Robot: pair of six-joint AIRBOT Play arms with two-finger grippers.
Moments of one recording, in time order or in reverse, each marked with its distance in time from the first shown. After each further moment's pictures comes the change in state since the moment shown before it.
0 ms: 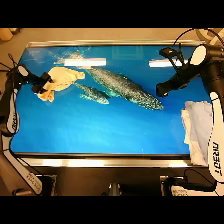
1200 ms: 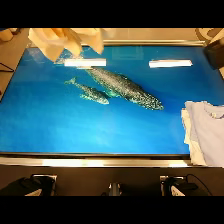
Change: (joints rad) left arm -0.654 0.933 -0.045 -0.035 0.064 0.429; right arm 0.000 0.444 0.175 -0.212 -0.185 -0.072
